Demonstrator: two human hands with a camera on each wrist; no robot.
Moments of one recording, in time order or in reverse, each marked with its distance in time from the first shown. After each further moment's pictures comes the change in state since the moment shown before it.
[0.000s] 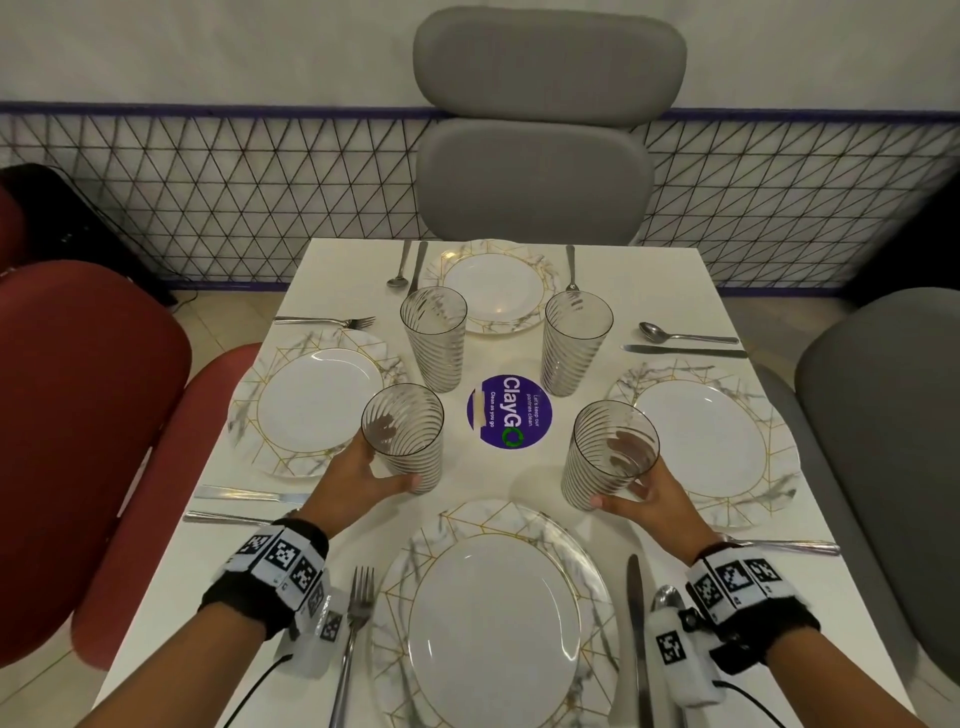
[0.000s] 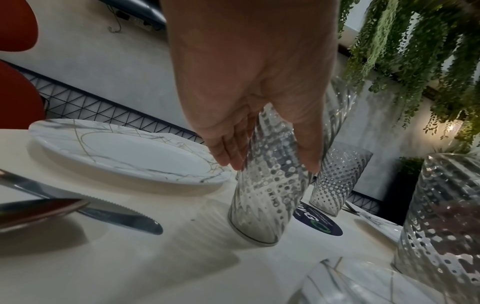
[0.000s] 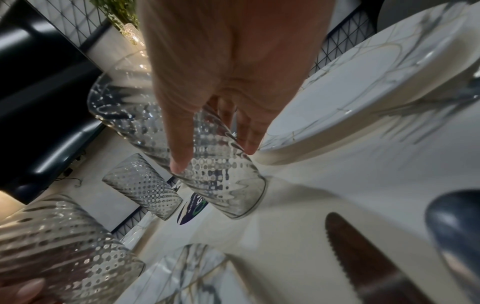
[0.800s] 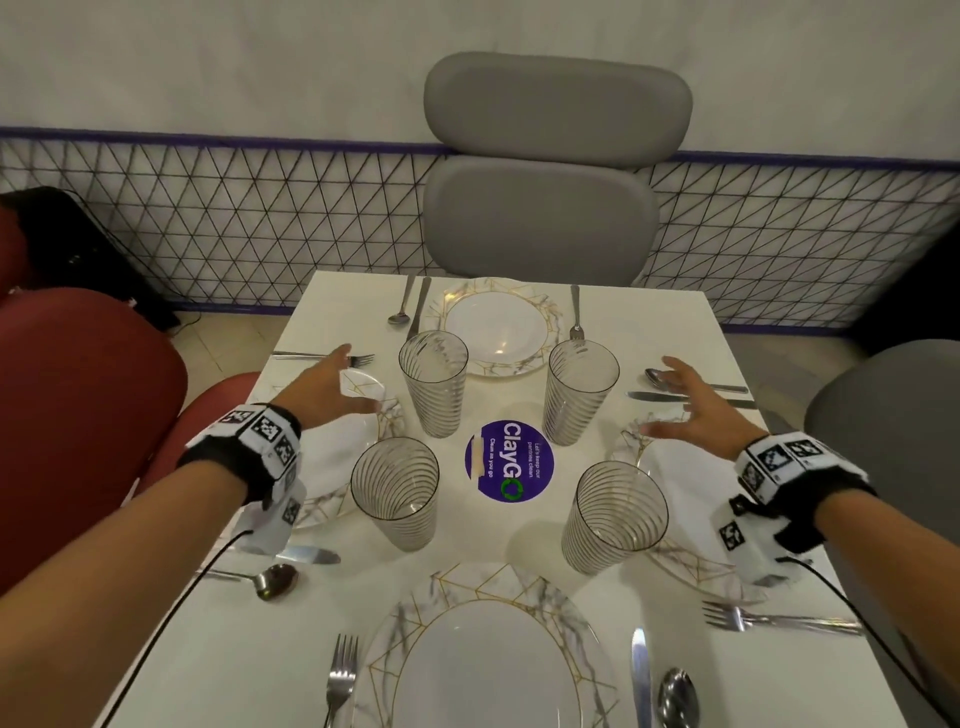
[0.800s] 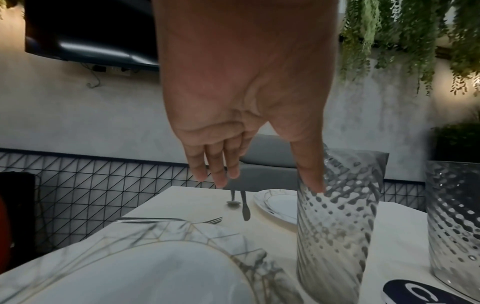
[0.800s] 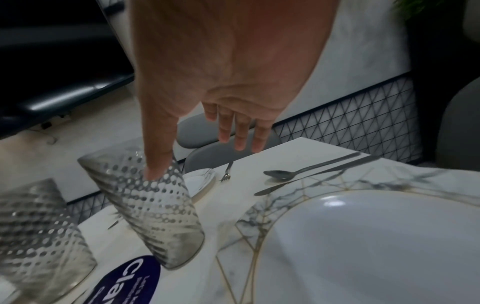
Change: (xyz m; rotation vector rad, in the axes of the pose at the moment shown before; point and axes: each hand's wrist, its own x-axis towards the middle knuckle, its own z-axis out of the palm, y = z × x) left_hand 0.125 0.048 -0.083 0.388 -0.028 -0.064; right_hand 0.121 -0.077 -0.088 -0.526 -0.040 -0.011
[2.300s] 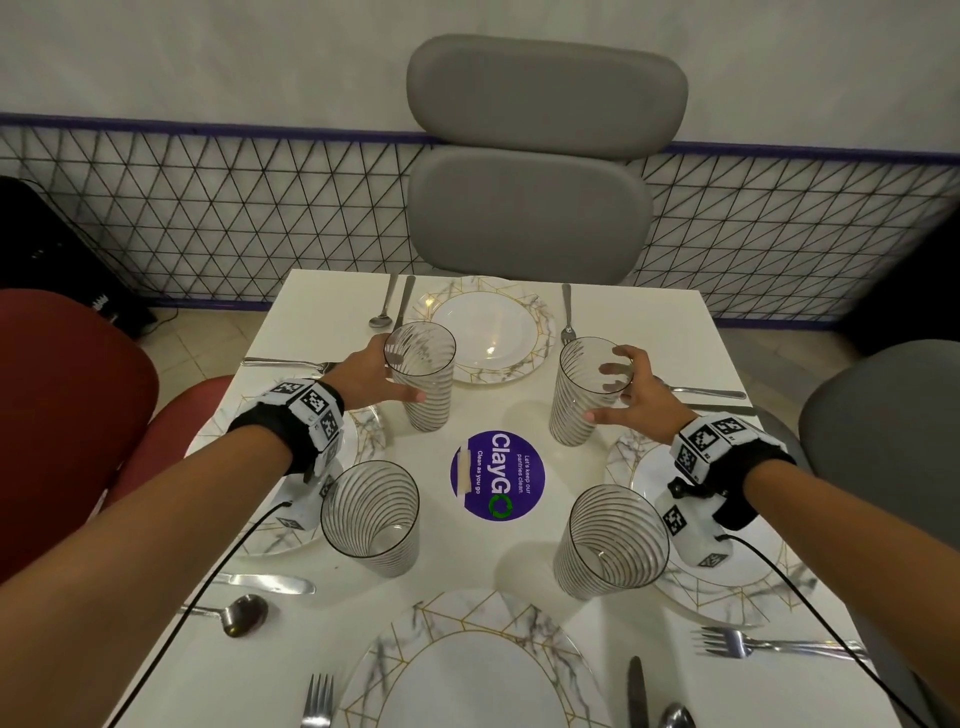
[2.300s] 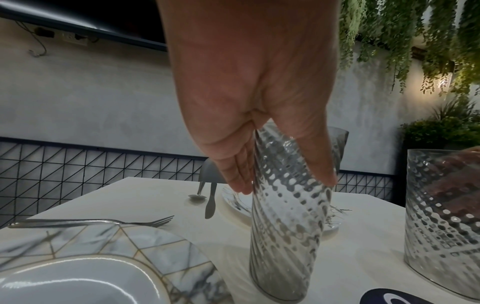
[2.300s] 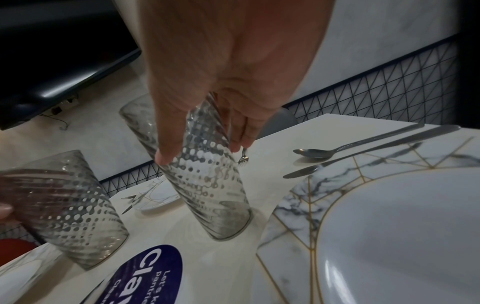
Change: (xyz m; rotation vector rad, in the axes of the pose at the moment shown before) left_hand 0.053 0.054 0.029 -0.143 -0.150 0.051; right_hand 0.060 -0.011 0.033 0.151 -0.017 -0.028
